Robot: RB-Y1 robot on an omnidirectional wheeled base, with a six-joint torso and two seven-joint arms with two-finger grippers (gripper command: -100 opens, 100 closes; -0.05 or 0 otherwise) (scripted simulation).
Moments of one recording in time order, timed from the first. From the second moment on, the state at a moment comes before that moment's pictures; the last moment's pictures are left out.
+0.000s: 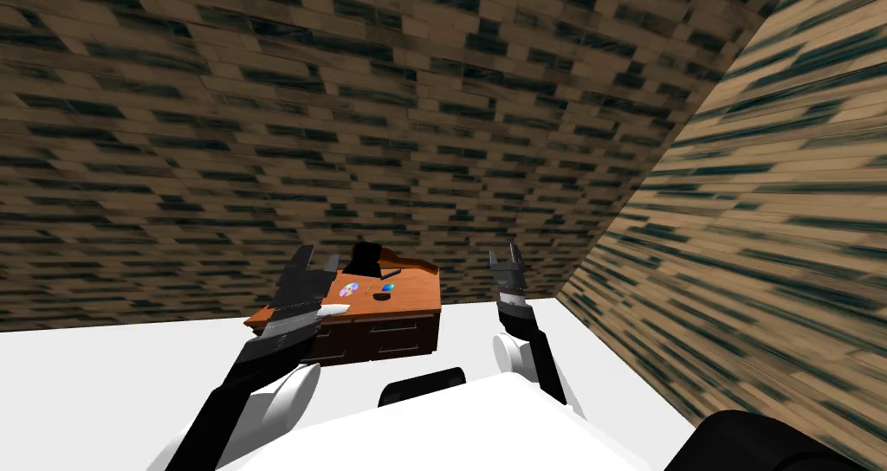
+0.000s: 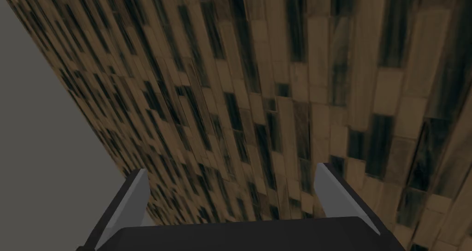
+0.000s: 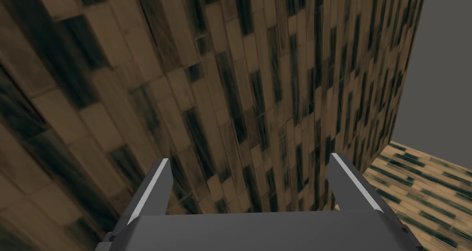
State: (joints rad) left arm 0.46 0.05 0.07 -2.26 0.04 -0.42 -0.01; right arm 0.51 0.03 0.02 -2.28 -0.12 -0.45 -0.11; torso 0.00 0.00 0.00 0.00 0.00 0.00
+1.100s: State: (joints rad) left arm 0.38 0.20 0.10 -2.01 0.13 -0.20 0.04; right arm 0.51 0.03 0.02 -2.28 -0.12 -0.45 -0.11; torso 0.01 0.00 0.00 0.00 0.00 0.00
